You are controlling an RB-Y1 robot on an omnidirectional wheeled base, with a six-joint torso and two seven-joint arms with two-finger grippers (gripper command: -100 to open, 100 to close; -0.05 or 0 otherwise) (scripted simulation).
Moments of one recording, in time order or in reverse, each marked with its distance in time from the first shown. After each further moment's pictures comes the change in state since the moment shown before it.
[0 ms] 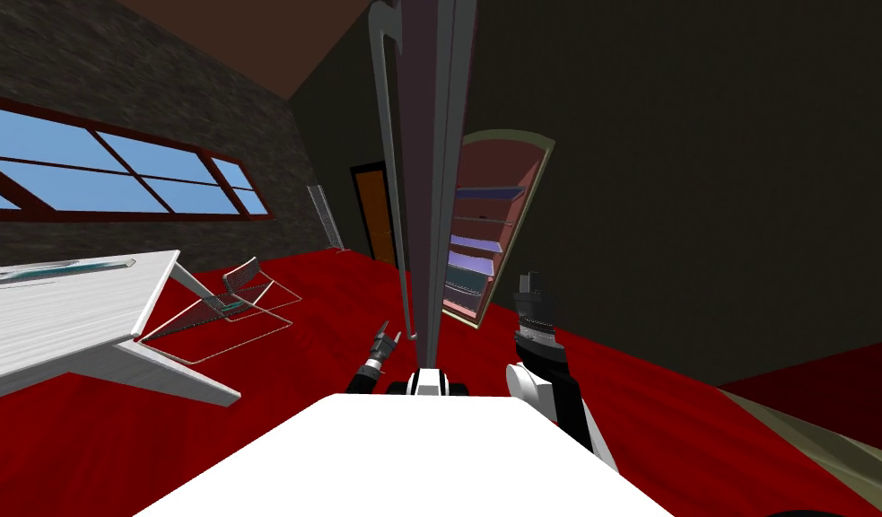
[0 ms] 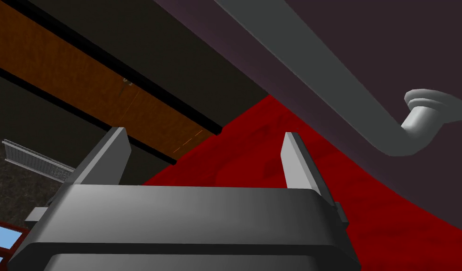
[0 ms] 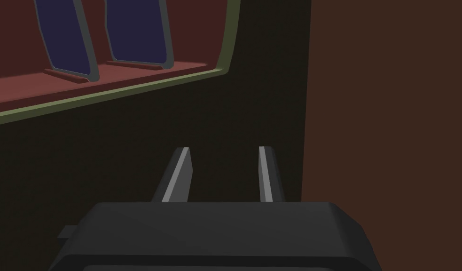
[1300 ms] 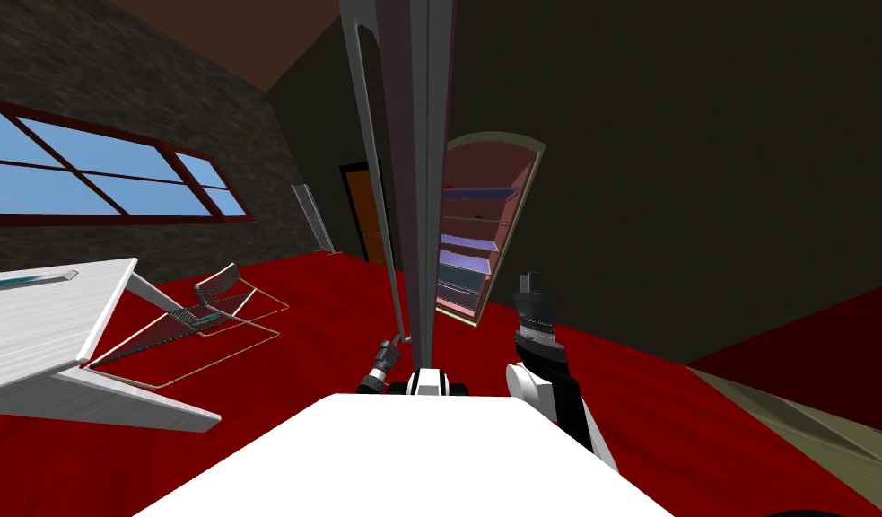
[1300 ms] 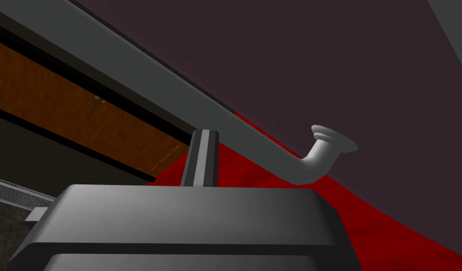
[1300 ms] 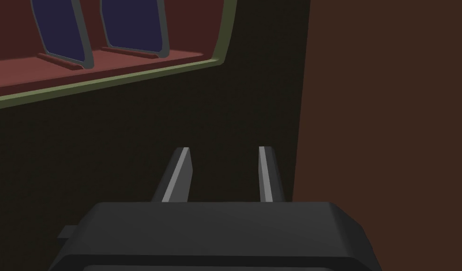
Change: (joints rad) left arm 0.003 -0.030 -0.060 0.092 -0.025 -0.053 0.004; right arm 0.000 0.000 0.000 0.000 0.000 0.000 0.000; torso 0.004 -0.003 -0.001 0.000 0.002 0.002
